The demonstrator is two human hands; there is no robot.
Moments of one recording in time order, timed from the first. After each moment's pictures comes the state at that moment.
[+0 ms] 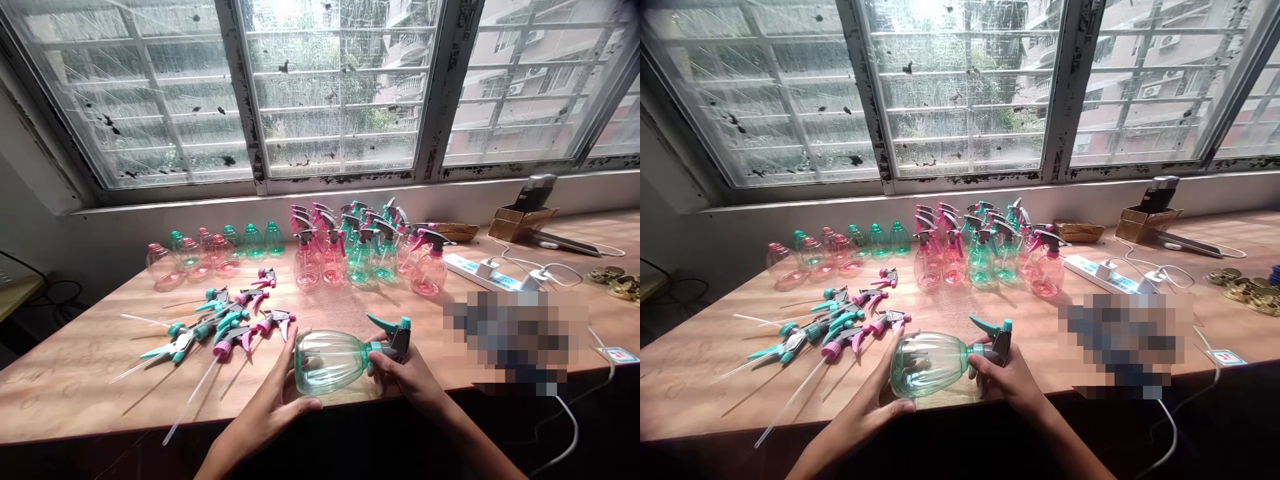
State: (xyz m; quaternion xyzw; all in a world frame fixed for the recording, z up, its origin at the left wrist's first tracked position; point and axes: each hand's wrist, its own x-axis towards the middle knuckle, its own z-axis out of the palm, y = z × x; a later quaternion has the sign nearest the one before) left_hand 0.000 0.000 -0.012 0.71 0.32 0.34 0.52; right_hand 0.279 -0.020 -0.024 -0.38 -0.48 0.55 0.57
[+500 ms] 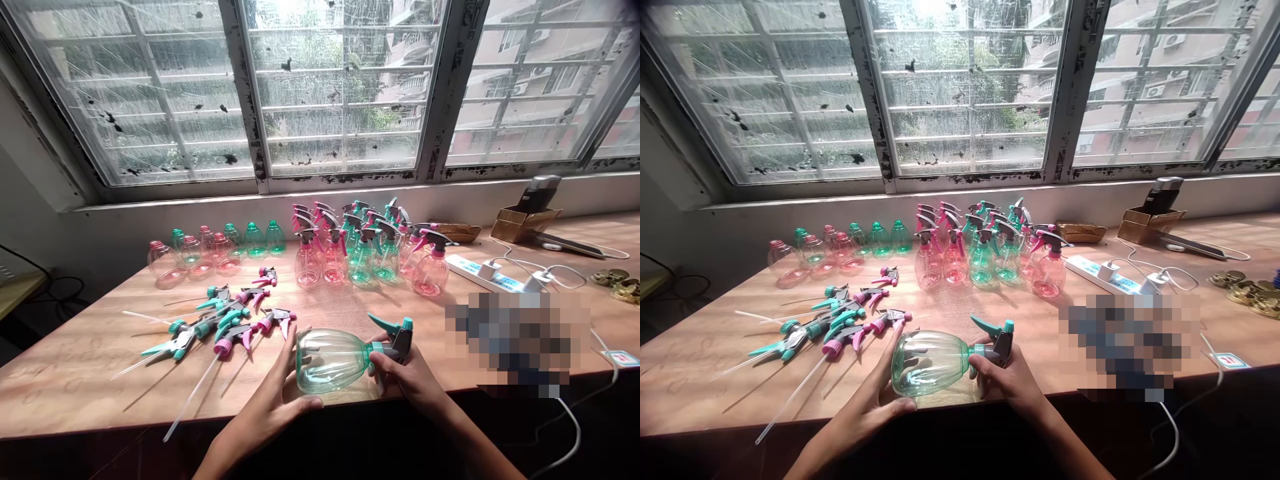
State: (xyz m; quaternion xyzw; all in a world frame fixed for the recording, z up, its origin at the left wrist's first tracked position) left_hand 0.001 0.002 -0.018 0.68 0.28 0.36 0.58; right_hand 0.281 -0.020 -0.024 -0.38 -0.48 0.56 0.56
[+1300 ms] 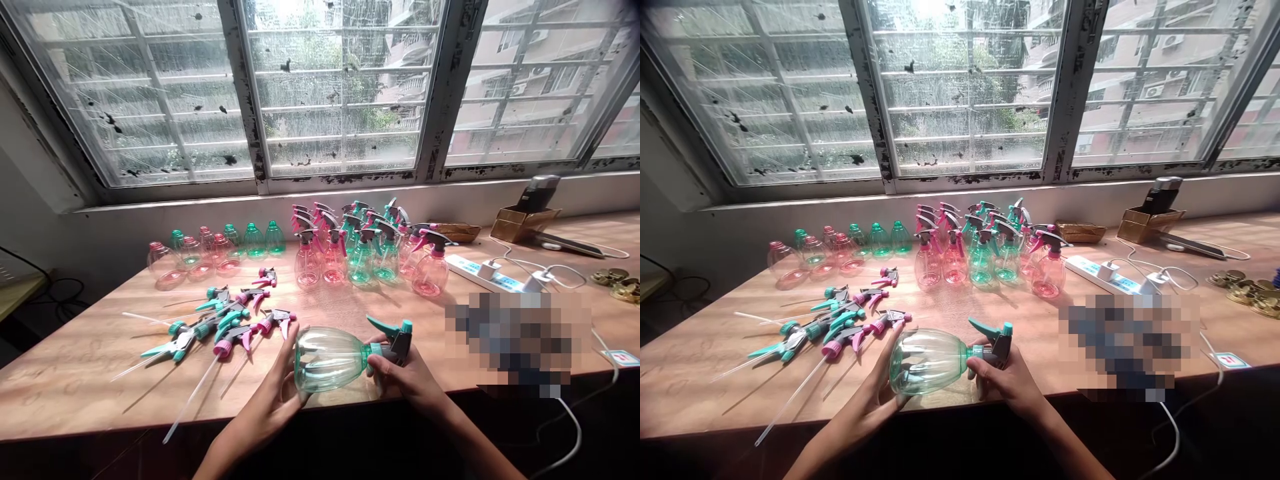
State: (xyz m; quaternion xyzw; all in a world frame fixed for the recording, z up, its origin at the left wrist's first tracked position) left_hand 0.000 0.000 -0.016 0.72 0.28 0.36 0.51; right_hand 0.280 -0.021 -0.023 -0.39 -0.50 0.54 0.56
